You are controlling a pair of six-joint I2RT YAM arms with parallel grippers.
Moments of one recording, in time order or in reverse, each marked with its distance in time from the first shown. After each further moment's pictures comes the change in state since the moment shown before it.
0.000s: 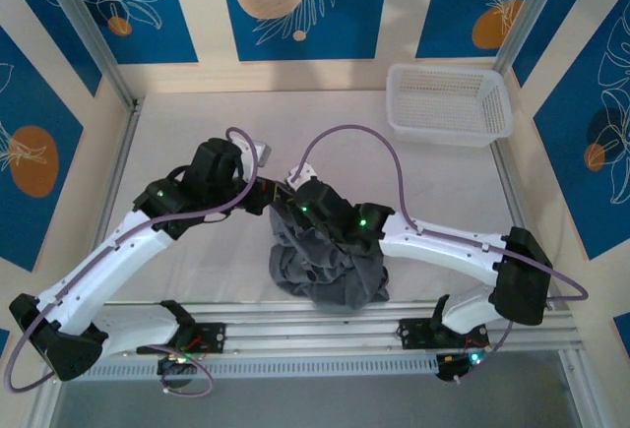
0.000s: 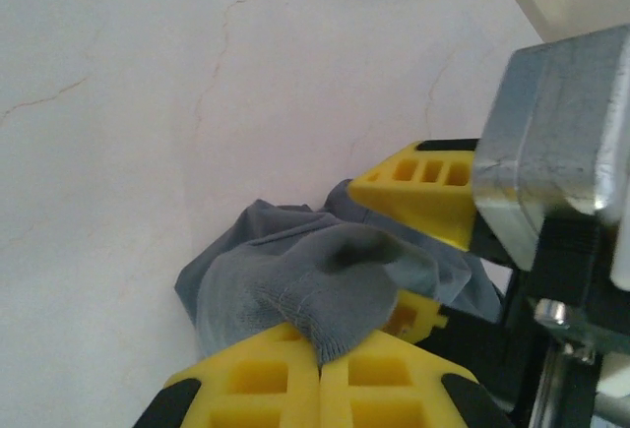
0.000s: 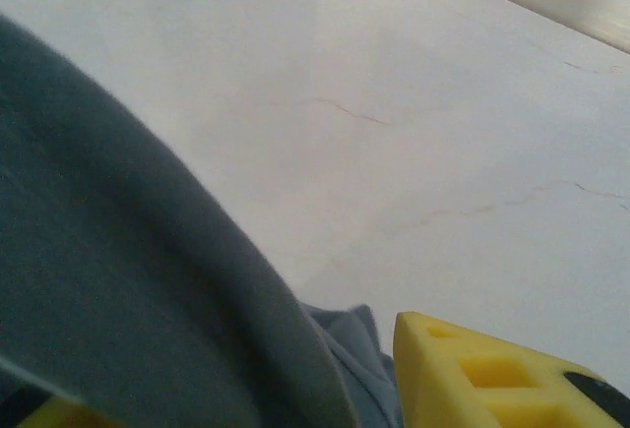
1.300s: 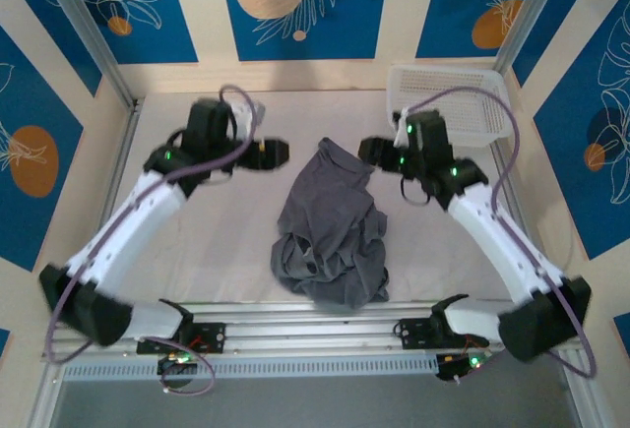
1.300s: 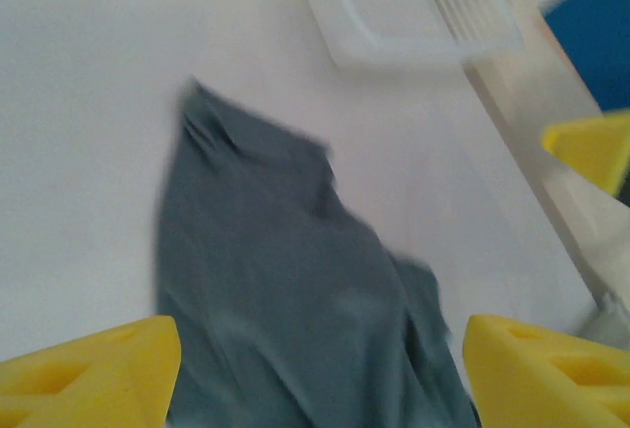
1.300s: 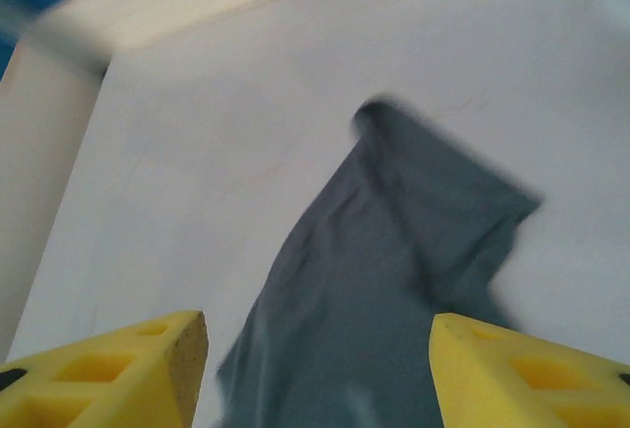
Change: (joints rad) left arm 0.161 0.154 0.079 0.139 0.230 0.001; right arm -0.653 -0.242 0.044 -0.237 -0.625 0.306
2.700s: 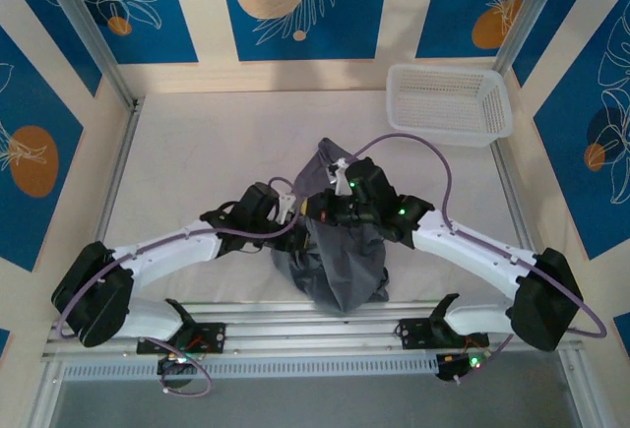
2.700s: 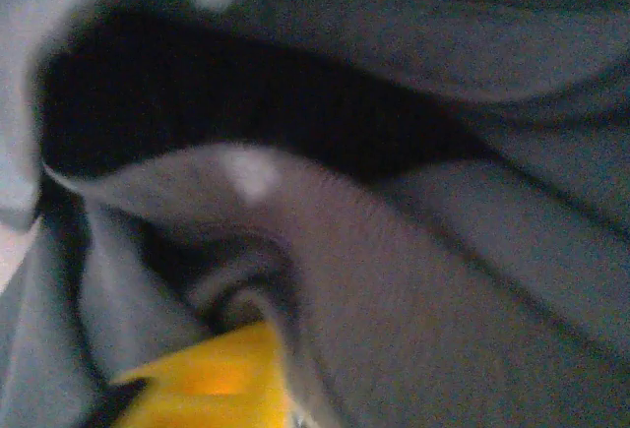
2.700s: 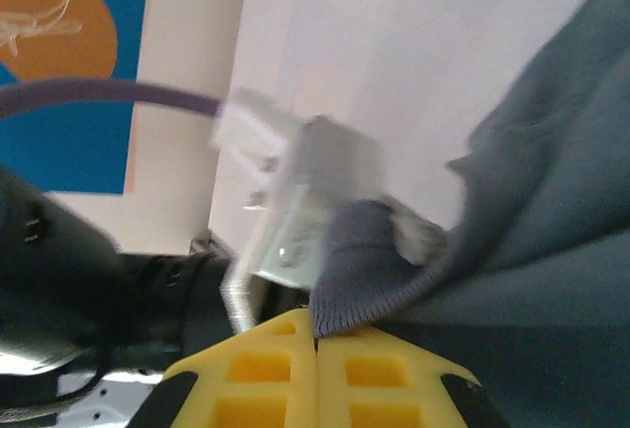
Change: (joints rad) left arm -0.227 0.058 -0.566 0.424 0.031 -0.145; right arm 0.322 0.059 -0.261 0.373 -0.201 0.429
